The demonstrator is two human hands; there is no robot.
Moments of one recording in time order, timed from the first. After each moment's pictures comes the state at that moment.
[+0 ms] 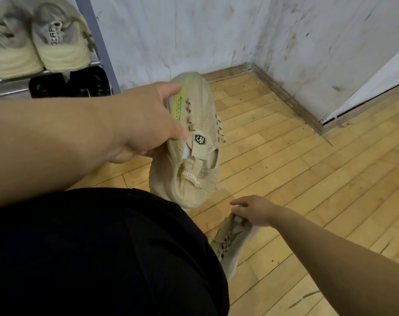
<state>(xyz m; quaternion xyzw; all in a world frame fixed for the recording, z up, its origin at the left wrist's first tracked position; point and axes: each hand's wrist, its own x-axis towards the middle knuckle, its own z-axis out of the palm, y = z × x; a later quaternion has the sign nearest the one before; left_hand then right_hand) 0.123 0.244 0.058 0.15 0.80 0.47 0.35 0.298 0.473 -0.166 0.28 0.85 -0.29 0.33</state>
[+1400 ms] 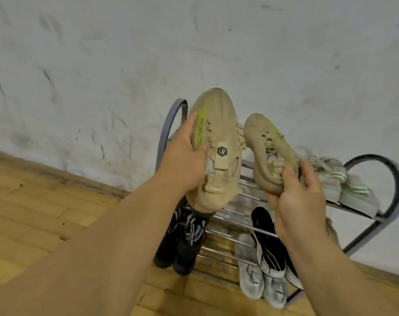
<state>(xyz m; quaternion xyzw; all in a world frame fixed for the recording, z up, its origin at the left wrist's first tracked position) -0.007 -0.202 0.192 0.01 0.74 0.64 -0.19 -0.014 0.008 0.163 0.06 0.62 -0.75 -0.23</state>
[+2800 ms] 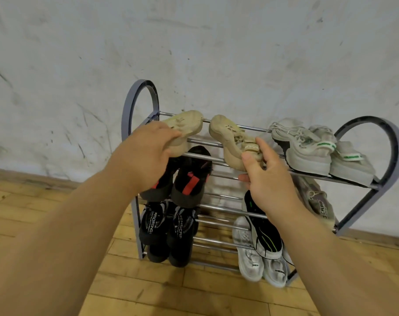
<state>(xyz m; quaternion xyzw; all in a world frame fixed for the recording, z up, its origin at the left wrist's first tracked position) -0.040 -0.219 0.162 0.12 0.94 0.22 -0.23 -0.043 0.036 0.141 -0.02 0.84 -0.53 -0.14</state>
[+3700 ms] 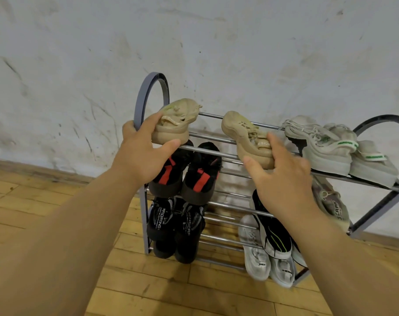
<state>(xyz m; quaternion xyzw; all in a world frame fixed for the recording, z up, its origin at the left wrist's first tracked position) -0.059 -0.243 0.130 -0.05 0.88 0.43 -0.19 -0.039 0.030 0.141 0.01 0.94 -0.31 -0.17</state>
